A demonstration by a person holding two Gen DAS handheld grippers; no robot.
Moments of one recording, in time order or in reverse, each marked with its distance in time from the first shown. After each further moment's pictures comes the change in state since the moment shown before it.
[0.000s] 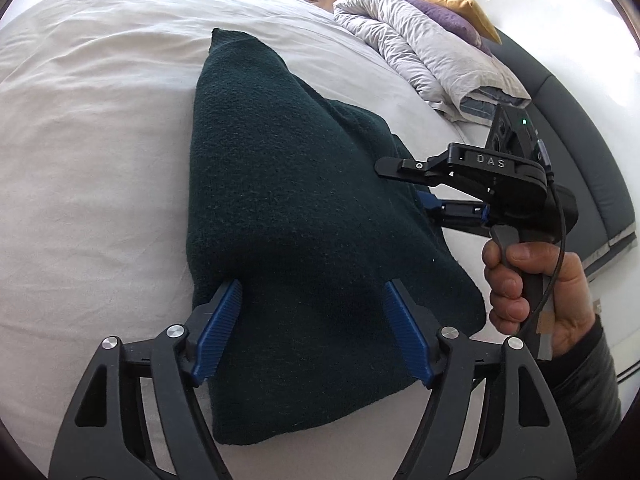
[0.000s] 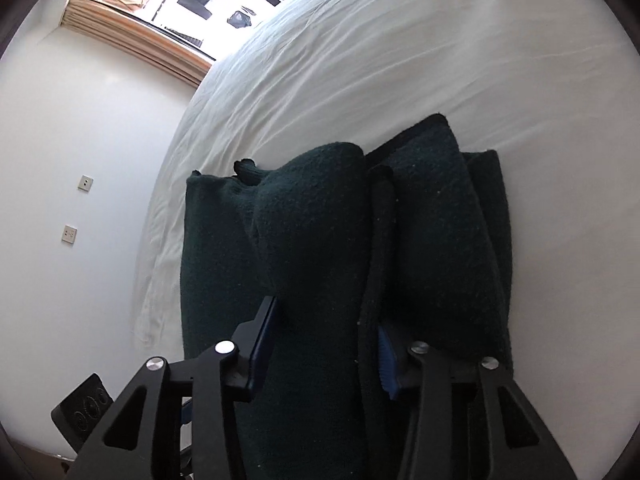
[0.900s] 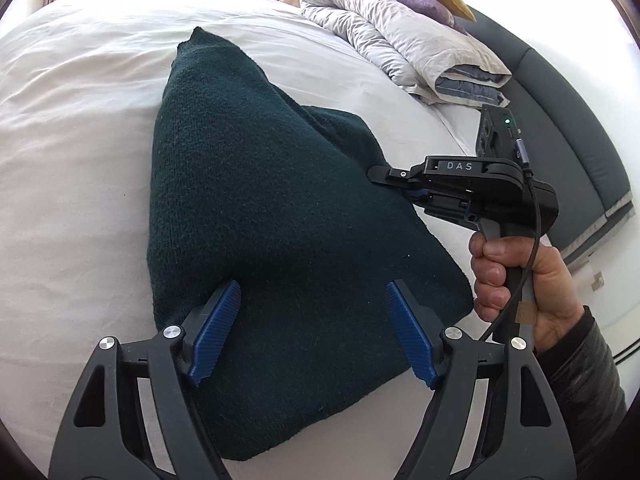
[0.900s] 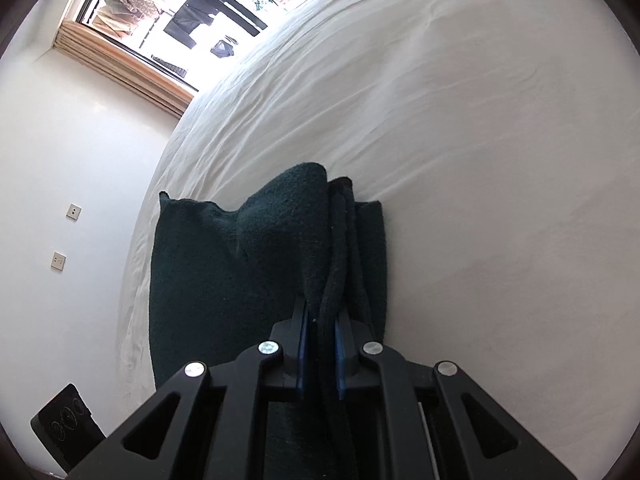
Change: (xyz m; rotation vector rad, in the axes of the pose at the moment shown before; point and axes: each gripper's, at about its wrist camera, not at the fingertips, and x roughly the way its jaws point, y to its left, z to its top) left arm 0.022 -0.032 0.008 0.105 0.017 -0.036; right arm -0.024 -0.038 0.007 0.057 -0.131 -0.039
